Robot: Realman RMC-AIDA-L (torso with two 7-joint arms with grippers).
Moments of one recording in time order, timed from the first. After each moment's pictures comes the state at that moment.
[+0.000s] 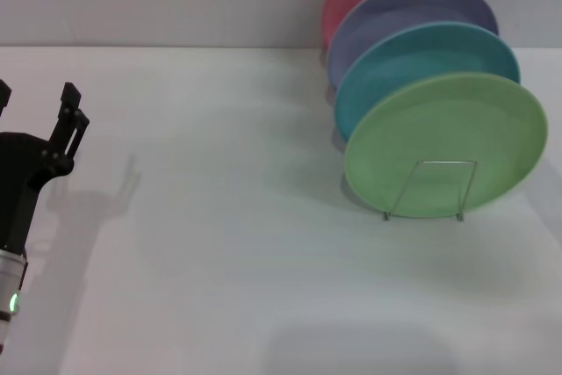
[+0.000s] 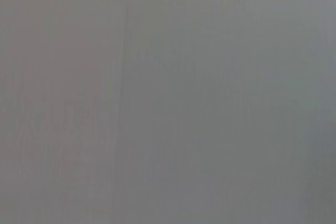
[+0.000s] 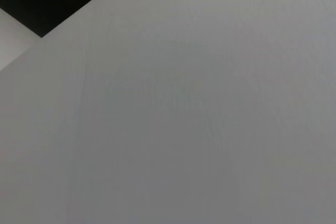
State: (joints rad) left arm -0.25 -2.08 2.56 0.41 -1.05 1.44 0.03; right arm 0.58 2.02 0.54 0.03 -2.07 -1.84 0.51
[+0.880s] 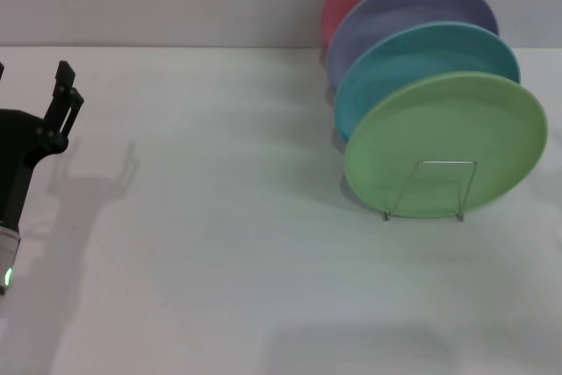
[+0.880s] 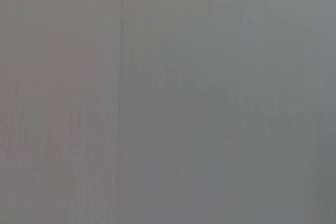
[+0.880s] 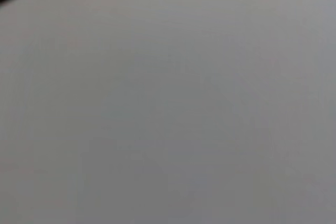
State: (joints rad) left arm -0.32 -2.07 2.53 0.36 -1.05 1.43 0.04; right arm 0.37 2.08 0.53 0.01 -1.95 -1.90 0.46
